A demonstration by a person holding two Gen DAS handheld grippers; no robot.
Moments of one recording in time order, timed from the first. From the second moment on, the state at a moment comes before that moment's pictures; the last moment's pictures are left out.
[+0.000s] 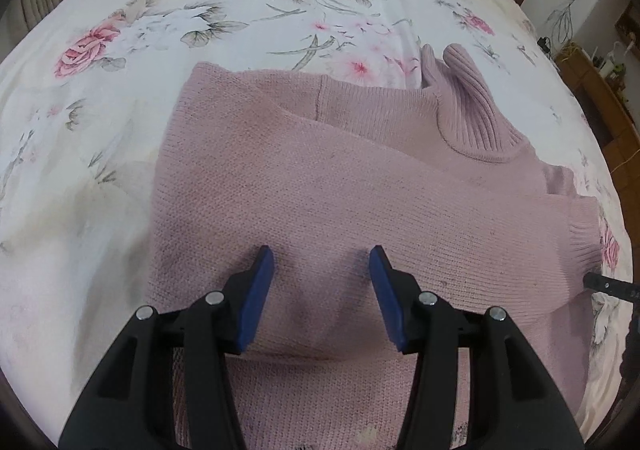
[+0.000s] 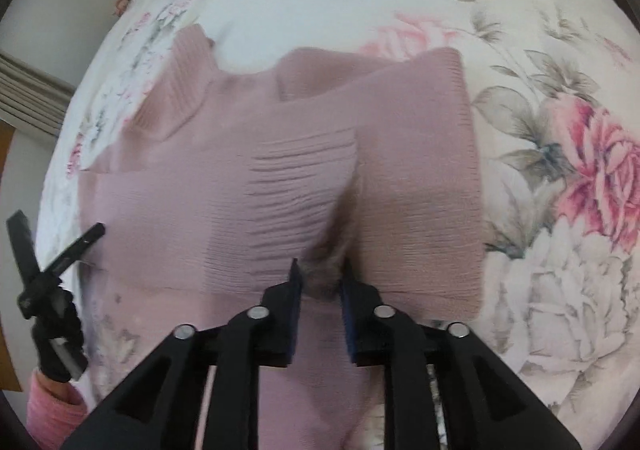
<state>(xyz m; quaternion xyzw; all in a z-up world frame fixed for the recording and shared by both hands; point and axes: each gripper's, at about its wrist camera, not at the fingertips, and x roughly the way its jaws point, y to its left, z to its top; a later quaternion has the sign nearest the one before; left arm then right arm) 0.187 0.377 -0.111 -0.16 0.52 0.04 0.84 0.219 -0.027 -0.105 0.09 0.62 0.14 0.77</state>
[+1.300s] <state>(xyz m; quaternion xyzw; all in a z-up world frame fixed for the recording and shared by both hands) 0.275 0.334 -0.071 -0.04 0.49 0.00 0.87 0.303 0.032 -0.064 0.06 0.57 0.22 0.79</state>
